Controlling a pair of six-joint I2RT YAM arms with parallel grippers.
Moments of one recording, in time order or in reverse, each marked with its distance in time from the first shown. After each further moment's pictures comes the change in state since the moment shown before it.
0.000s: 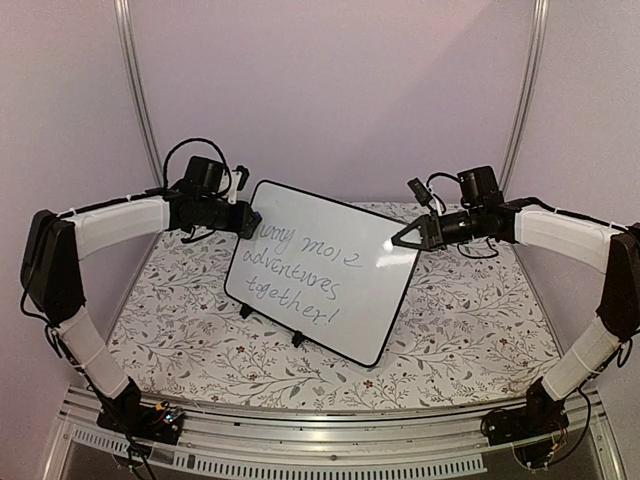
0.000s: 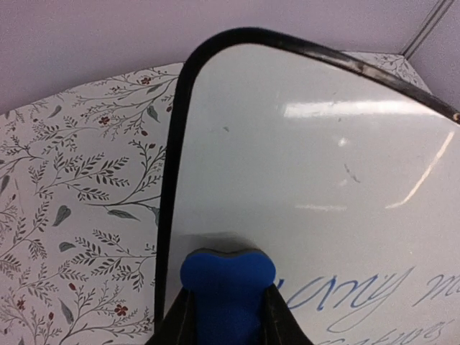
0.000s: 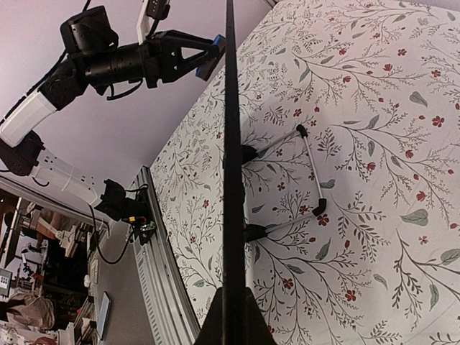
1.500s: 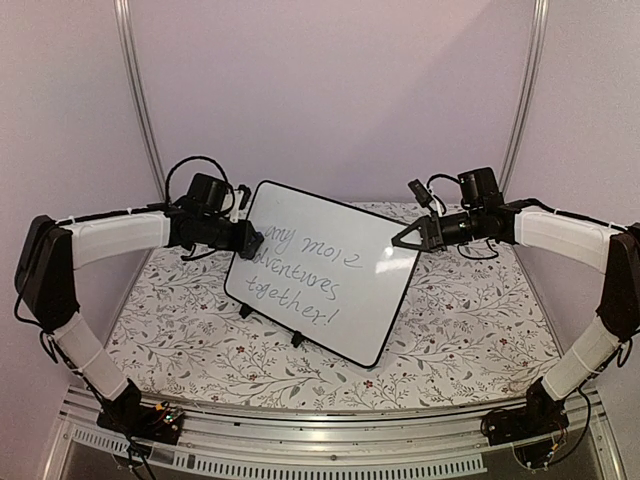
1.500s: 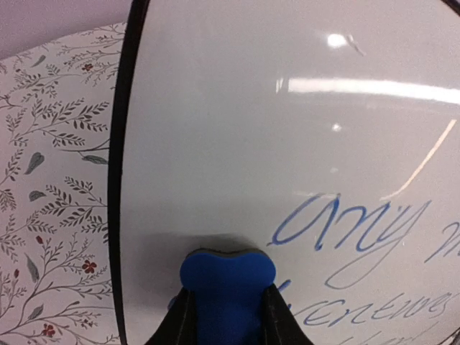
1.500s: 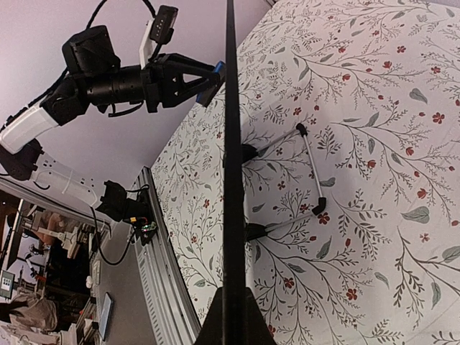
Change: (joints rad) left arm -0.046 -0.037 -0.102 0.031 0.000 -0.065; right arm -0.002 0.000 -0.011 0.011 -0.005 0.008
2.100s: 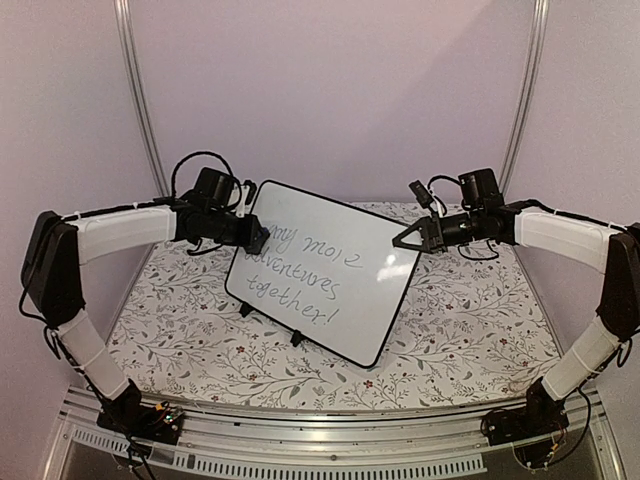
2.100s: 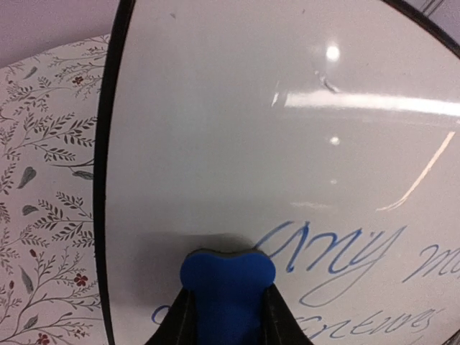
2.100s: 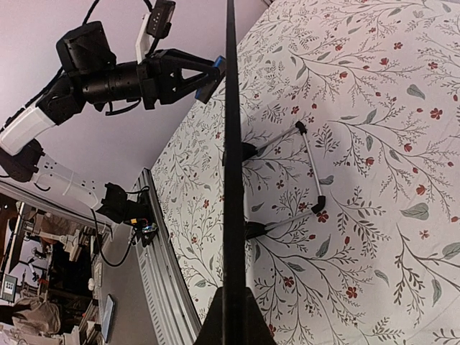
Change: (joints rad) left arm -0.021 0.029 0.042 -0.031 -0.005 -0.031; right arm -0.005 0.001 -0.008 0.005 -0.001 0.012
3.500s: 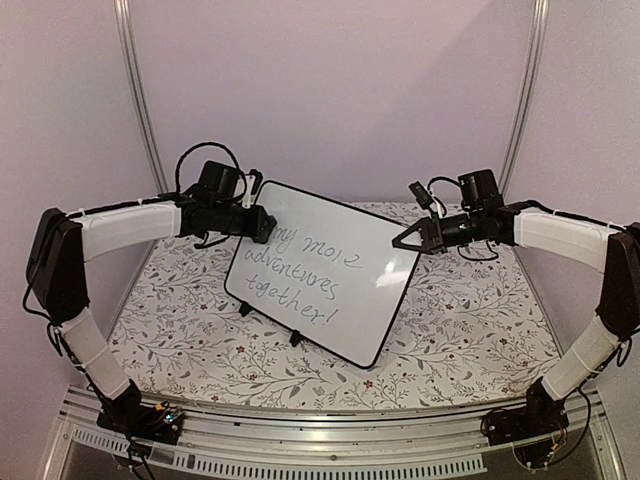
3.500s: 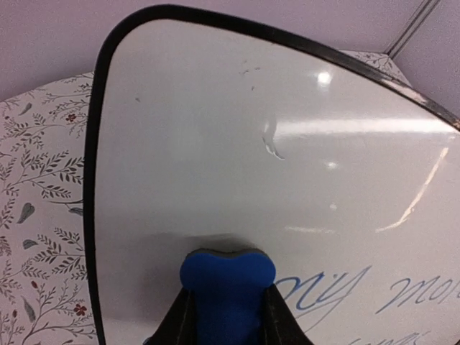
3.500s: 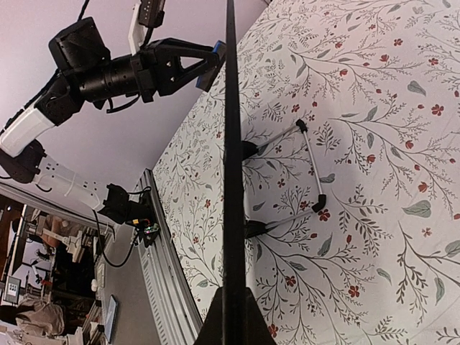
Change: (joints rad) left arm -0.018 0.041 0.074 0.051 -0.014 0.017; right arm 0.000 0.004 -0.006 0.008 -0.004 0.016
